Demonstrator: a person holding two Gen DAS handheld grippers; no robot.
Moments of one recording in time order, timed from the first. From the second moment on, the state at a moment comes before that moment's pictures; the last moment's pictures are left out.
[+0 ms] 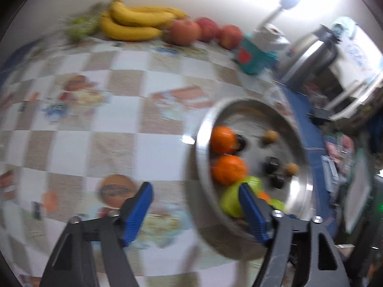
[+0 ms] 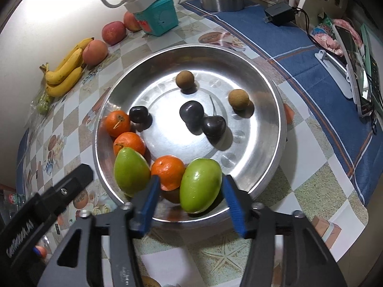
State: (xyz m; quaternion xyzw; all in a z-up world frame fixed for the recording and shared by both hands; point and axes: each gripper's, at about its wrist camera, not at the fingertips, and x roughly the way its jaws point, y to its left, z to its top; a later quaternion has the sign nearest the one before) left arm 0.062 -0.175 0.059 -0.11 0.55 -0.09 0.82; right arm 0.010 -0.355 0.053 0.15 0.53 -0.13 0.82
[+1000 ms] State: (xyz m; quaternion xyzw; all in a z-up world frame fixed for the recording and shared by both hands) left arm 0.007 -0.106 0.062 -0.01 0.55 0.12 0.83; right arm -0.011 -0.307 0.062 0.07 0.51 -0.08 0.85
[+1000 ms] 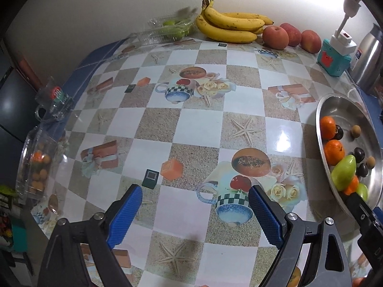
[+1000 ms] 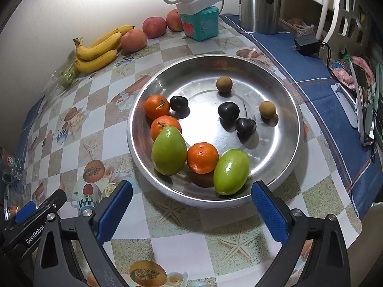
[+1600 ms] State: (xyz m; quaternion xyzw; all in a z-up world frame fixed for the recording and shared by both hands) left arm 0.008 -0.107 0.062 0.00 0.55 0.12 0.83; right arm -0.010 -0.304 0.061 0.07 0.52 -0.08 0.85
